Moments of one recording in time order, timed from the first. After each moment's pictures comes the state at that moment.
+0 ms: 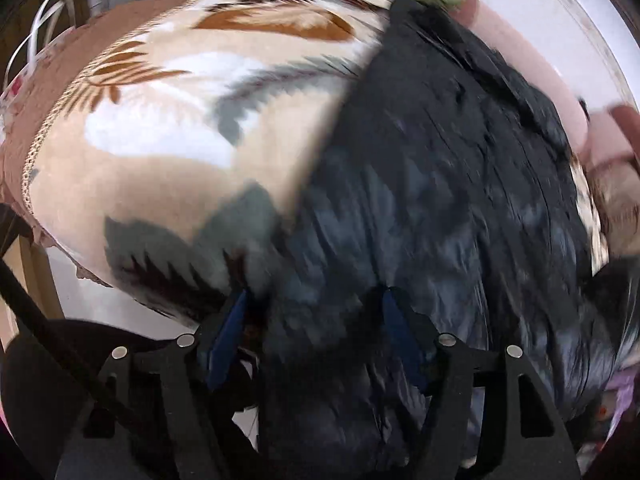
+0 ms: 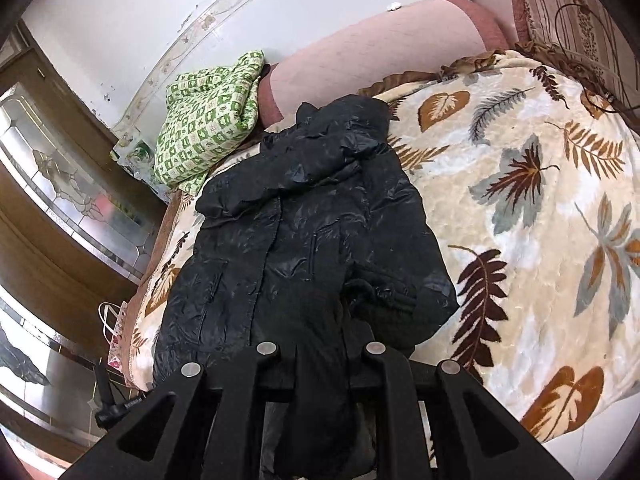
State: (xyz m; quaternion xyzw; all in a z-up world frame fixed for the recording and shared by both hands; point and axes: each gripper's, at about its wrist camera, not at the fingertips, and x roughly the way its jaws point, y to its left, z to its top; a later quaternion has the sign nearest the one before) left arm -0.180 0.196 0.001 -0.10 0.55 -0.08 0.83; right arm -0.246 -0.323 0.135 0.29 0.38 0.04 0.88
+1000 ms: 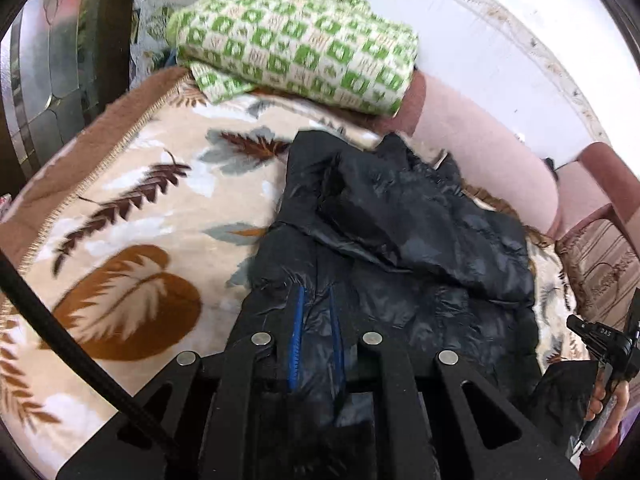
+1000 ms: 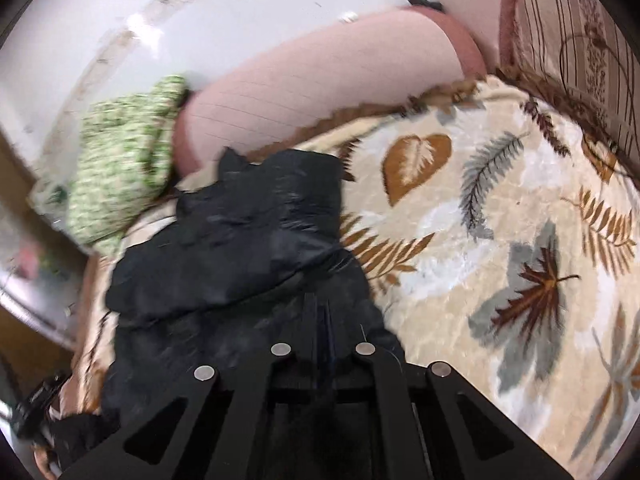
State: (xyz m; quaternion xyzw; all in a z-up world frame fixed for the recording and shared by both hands) left arm 0.058 0.096 0.103 -0.11 0.42 -0.13 0.89; right arm -0.041 -0.377 0.106 0.27 0.40 -0.11 0.87
